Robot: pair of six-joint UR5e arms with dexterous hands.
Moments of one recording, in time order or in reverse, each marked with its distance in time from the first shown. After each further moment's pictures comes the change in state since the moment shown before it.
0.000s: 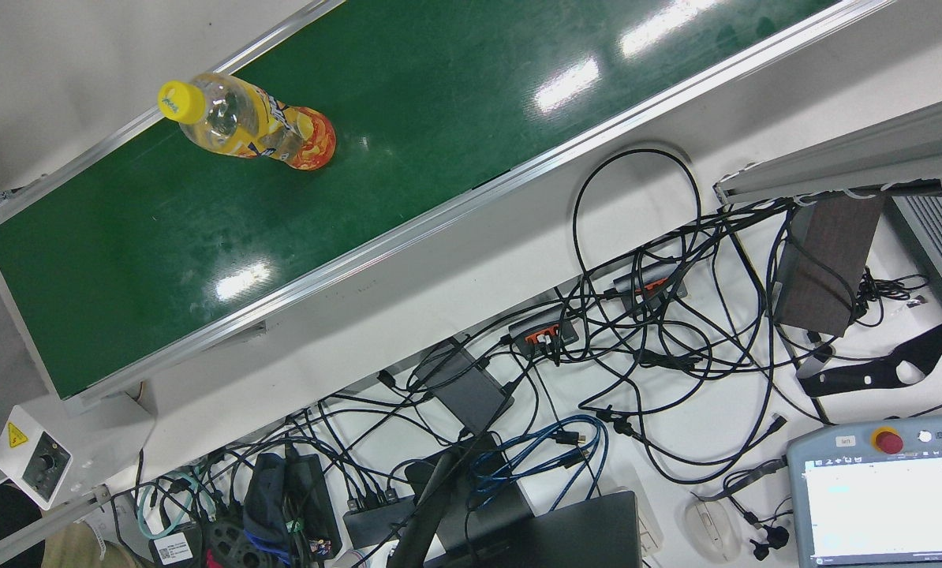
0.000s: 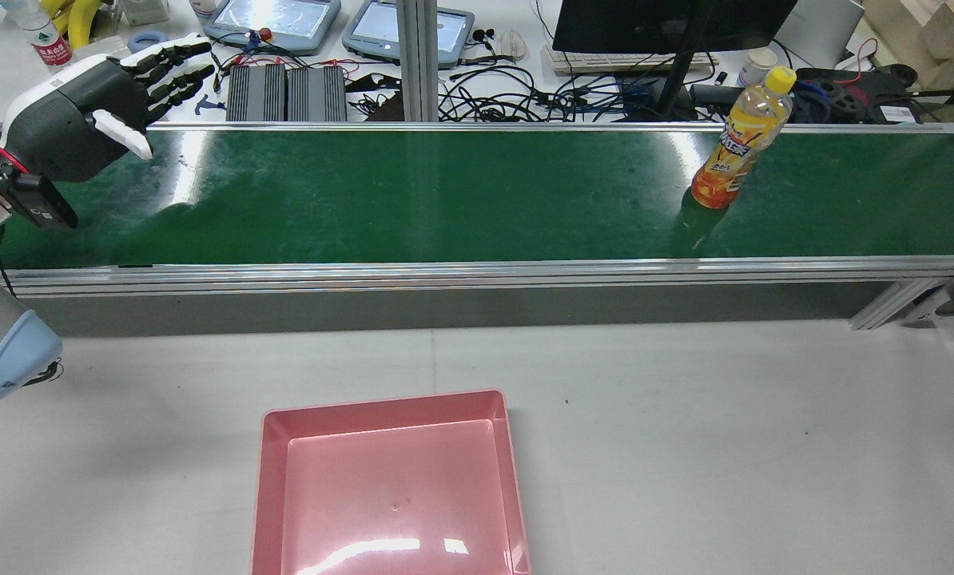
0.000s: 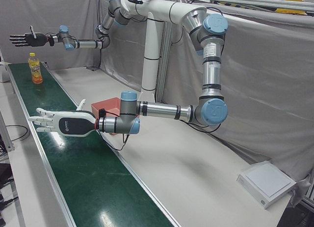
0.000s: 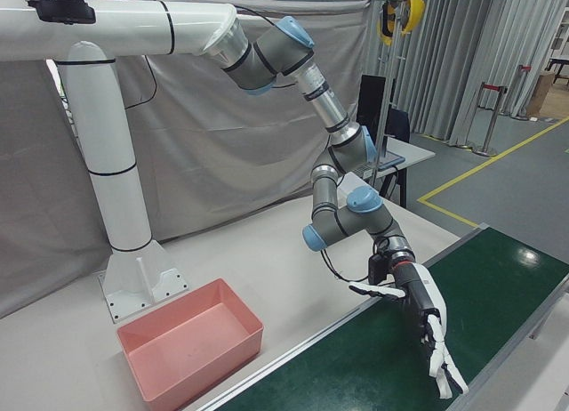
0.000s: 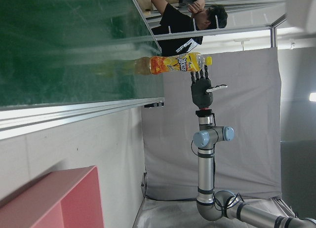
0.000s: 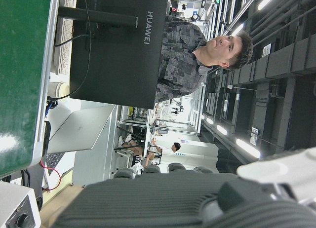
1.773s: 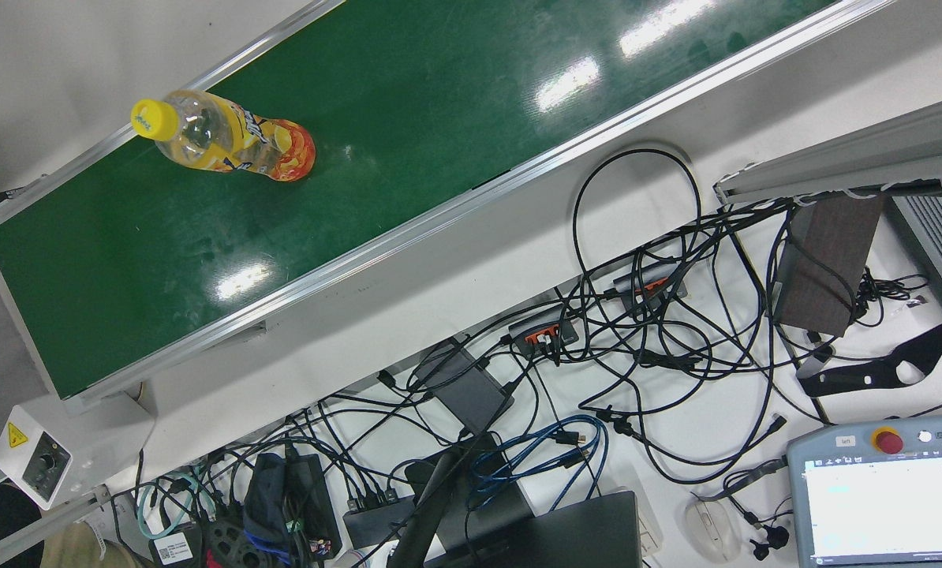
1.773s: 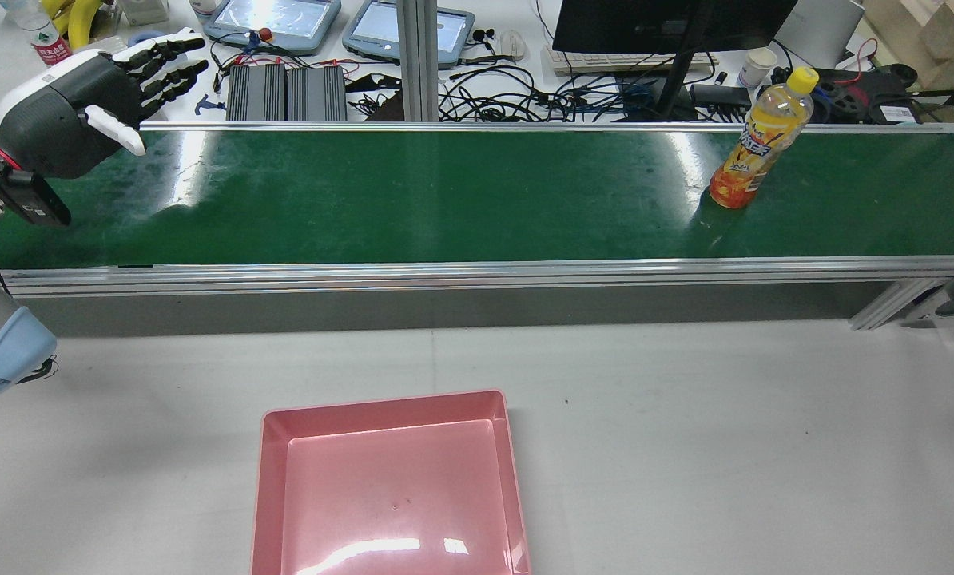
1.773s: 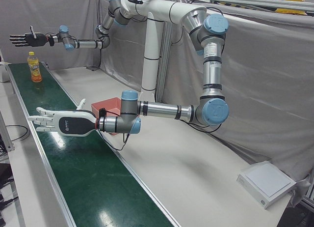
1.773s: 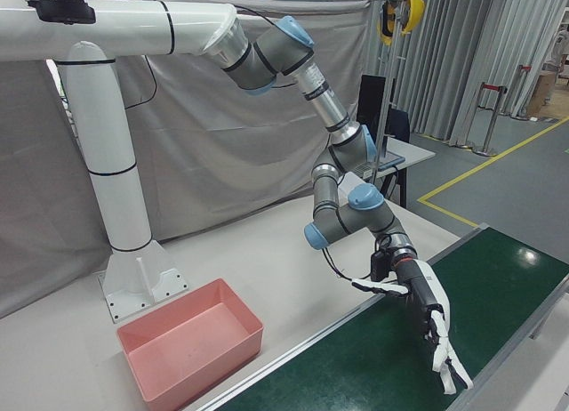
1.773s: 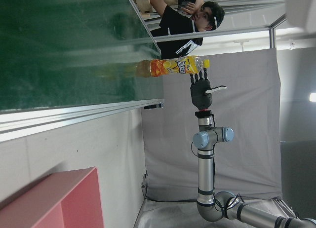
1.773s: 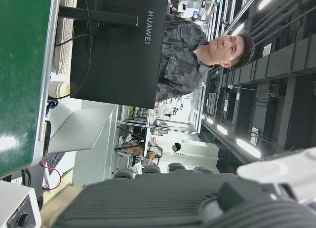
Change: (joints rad) left arm -0.010 0.004 -0.005 0.002 0.003 0.002; right arm 0.000 0.000 -0.001 0.000 0.000 0.000
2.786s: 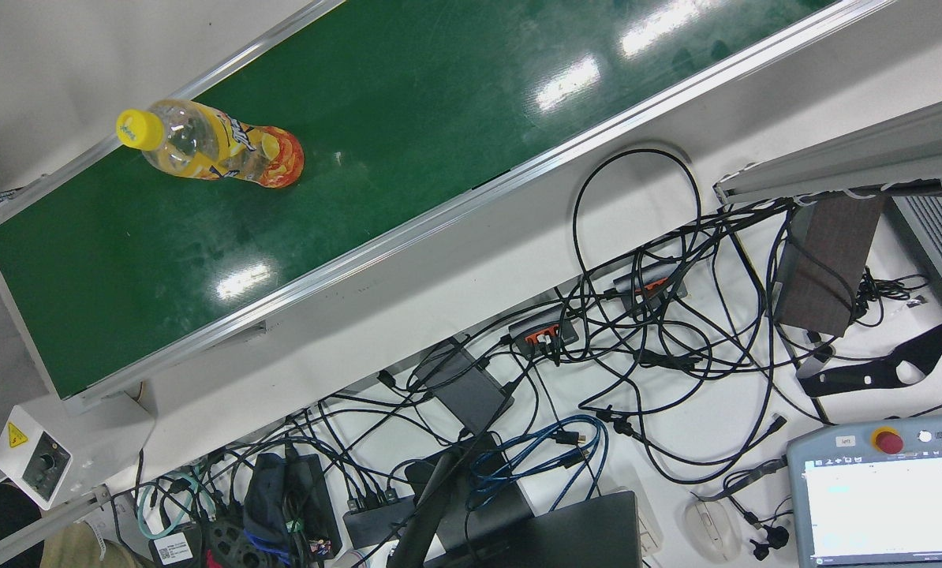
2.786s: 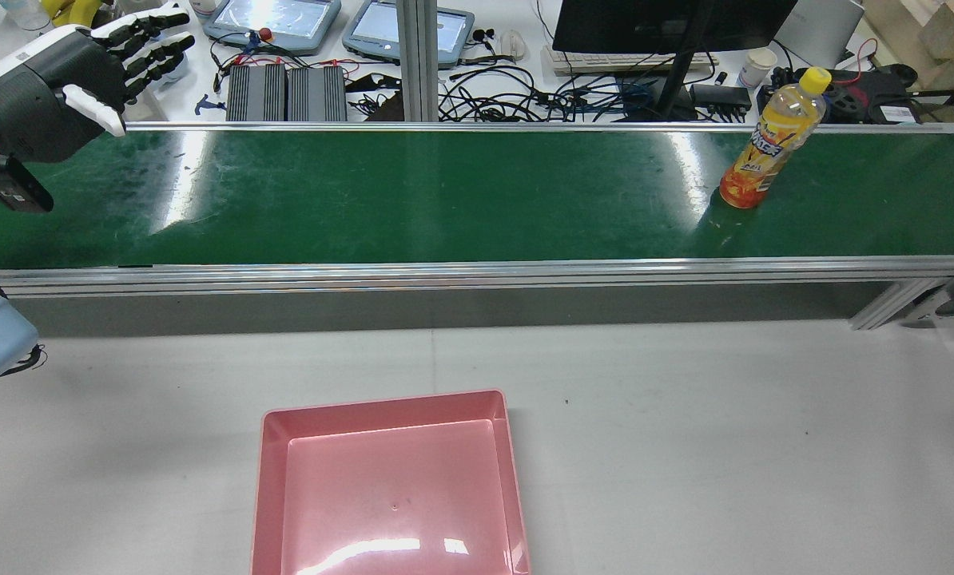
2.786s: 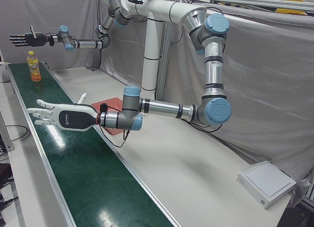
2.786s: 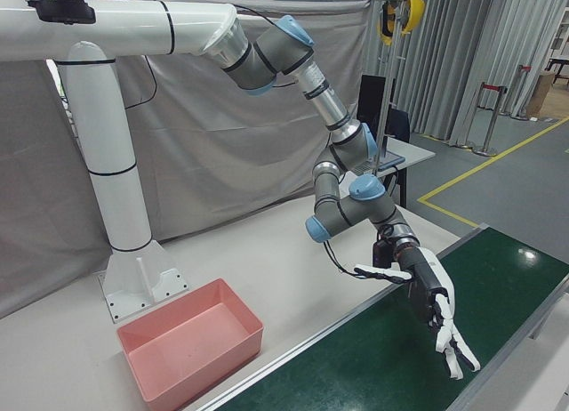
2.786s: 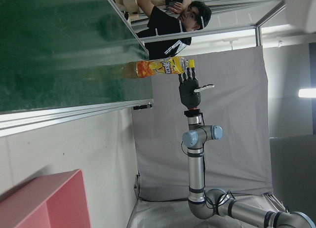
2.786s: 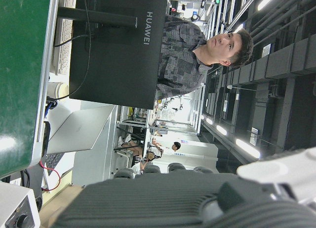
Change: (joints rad) left arm -0.026 0.011 -0.048 0.003 0.001 -0.015; right arm 0.000 0.000 0.003 0.000 0.000 0.001
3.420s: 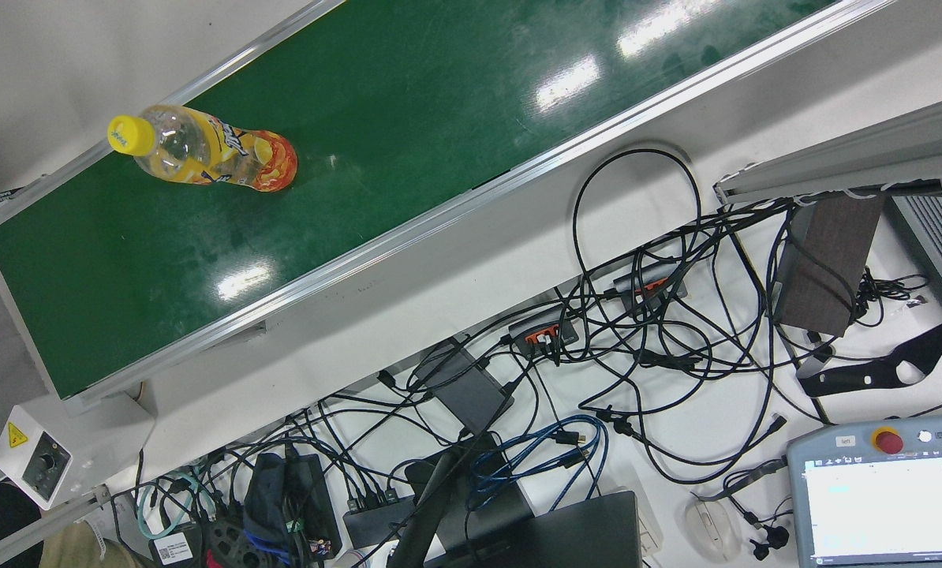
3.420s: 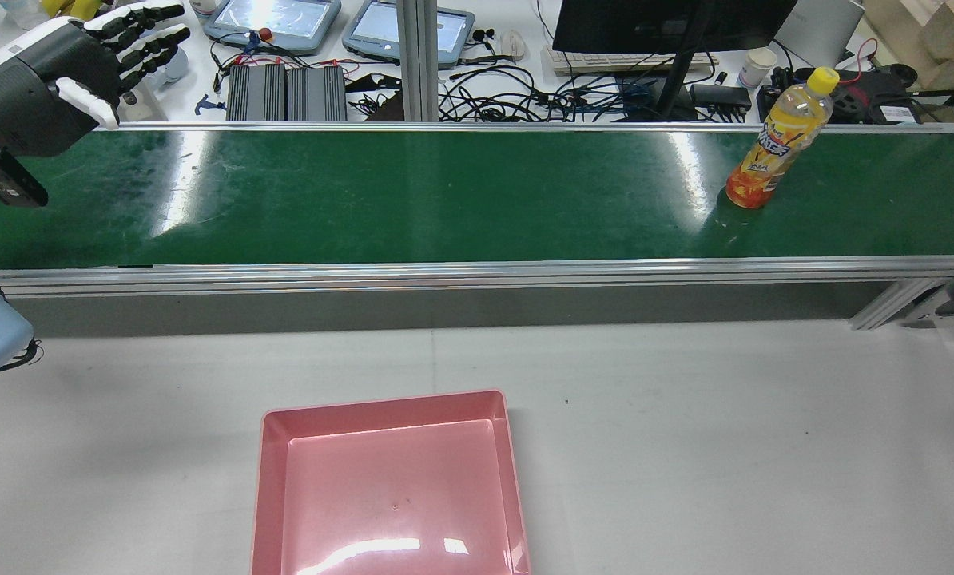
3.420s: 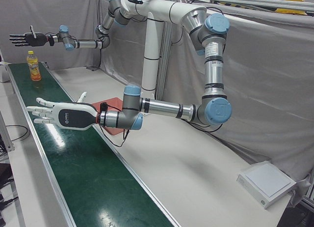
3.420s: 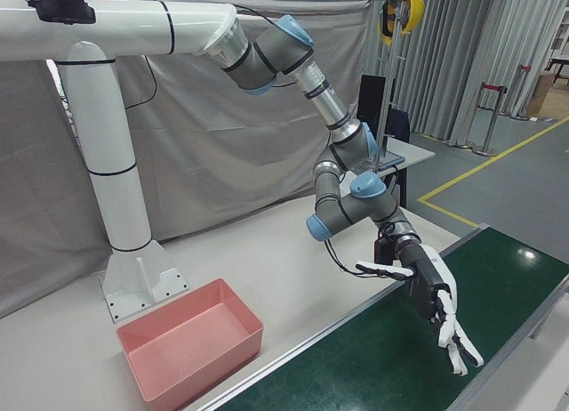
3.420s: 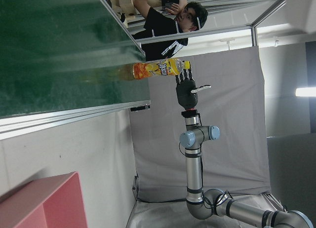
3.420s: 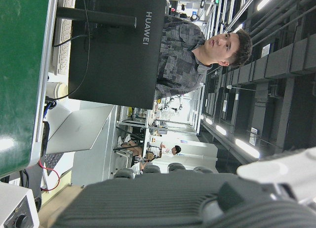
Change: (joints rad) left arm -0.011 0.001 -0.007 -0.004 0.001 -0.003; right arm 0.001 0.000 0.001 0.000 0.000 0.000
